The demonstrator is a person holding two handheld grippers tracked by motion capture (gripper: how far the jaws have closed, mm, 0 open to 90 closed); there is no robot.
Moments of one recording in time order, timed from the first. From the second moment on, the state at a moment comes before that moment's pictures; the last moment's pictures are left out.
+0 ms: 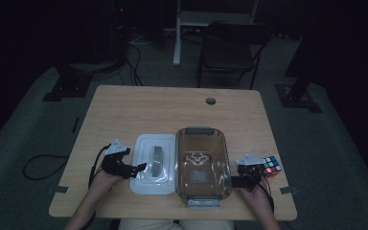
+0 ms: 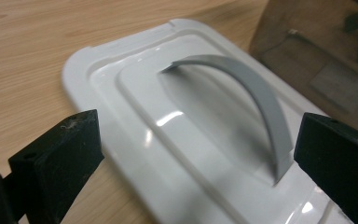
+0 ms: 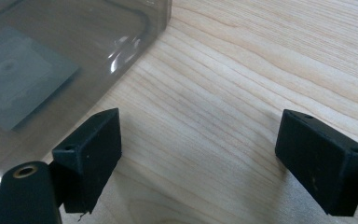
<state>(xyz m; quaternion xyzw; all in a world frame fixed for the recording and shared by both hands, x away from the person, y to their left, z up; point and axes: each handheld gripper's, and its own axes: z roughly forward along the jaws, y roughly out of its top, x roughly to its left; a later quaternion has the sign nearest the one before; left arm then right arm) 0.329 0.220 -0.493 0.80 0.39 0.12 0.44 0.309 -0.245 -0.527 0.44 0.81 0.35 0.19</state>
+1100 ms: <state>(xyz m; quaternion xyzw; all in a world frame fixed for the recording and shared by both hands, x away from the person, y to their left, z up) 0.326 0.272 -0.522 0.75 0.55 0.23 0.28 0.313 -0.245 -0.527 0.46 0.80 0.34 0.20</state>
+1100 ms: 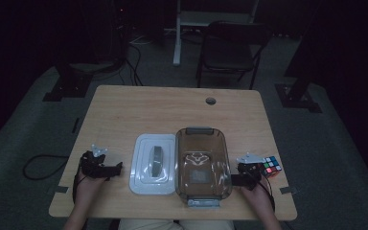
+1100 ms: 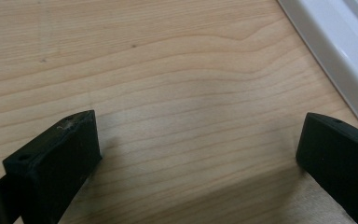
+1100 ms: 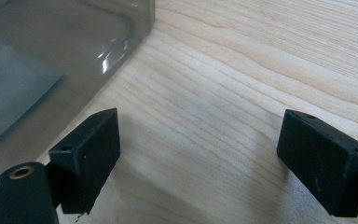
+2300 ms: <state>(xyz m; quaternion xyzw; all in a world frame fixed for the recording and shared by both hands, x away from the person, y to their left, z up) 0.323 0.269 -0.524 0.73 0.58 0.23 0.28 0.275 -0.328 -0.465 0.53 0.72 0.34 0.29</state>
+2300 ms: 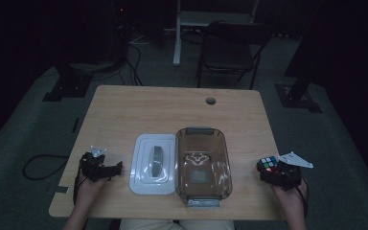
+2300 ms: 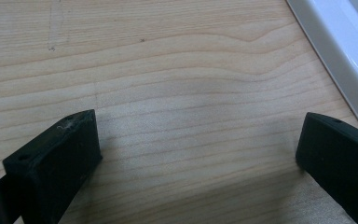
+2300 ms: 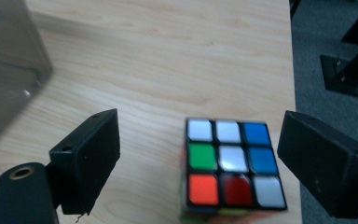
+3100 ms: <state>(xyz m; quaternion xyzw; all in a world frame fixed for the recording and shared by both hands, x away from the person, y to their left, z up) 0.324 0.269 -0.524 0.73 0.57 0.23 0.29 0.289 -0.344 -0.509 0.57 0.73 0.31 0.24</state>
